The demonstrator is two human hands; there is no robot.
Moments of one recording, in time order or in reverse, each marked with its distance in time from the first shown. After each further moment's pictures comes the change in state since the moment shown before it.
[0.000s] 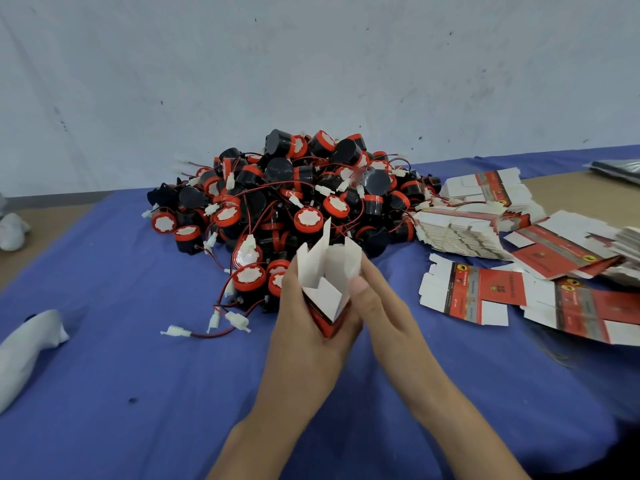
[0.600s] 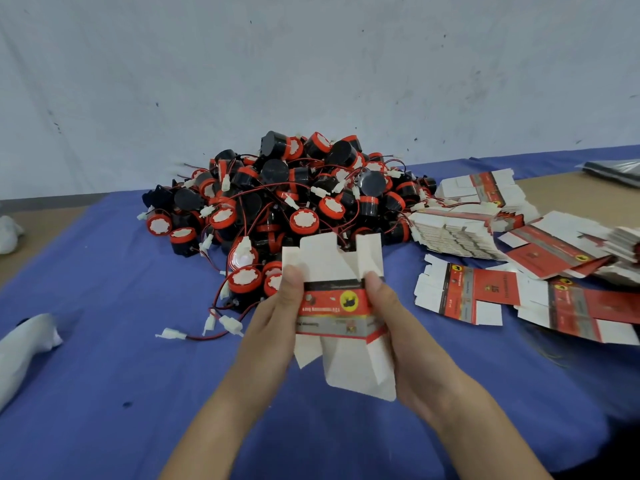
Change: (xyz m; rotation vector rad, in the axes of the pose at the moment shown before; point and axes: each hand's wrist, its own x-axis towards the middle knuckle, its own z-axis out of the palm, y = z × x) left_hand 0.009 0.022 -0.030 -0.333 -0.206 -0.354; right_hand -0.006 -0.016 -0.007 0.366 -0.089 0.399
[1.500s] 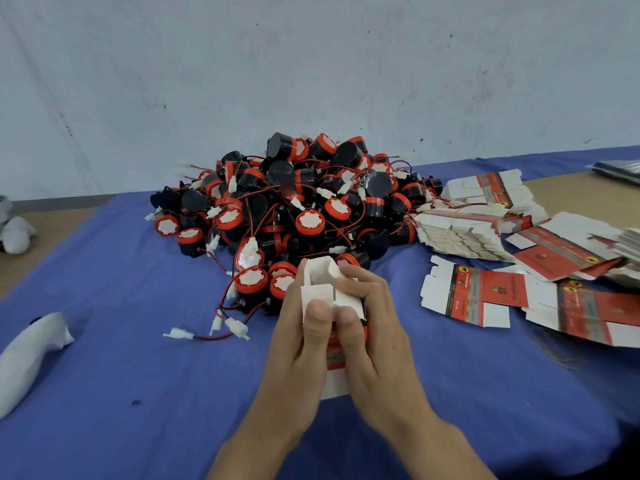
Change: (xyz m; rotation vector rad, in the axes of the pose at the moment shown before) left_hand -0.018 -0.012 0.021 0.096 0.082 0.216; right_hand 0.004 0.032 0.016 -0.814 0.373 -0.596
